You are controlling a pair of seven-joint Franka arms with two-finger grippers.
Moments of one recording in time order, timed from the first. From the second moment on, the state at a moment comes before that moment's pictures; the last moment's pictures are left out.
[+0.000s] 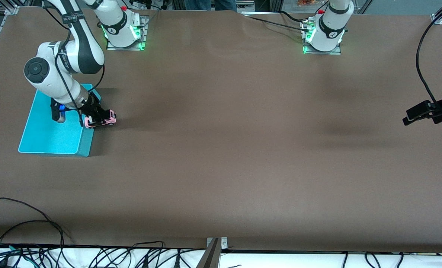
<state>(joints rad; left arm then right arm) 0.28 0.13 -0.17 -1.57 -0.04 1.75 0.01 -0.01 0.08 0.08 -2.33 0.00 2.40 1.31</state>
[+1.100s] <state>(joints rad) 0.28 0.13 -0.17 -1.57 -0.04 1.75 0.01 -0.02 0.12 -0.26 -2.25 -0.03 2.20 0.40</state>
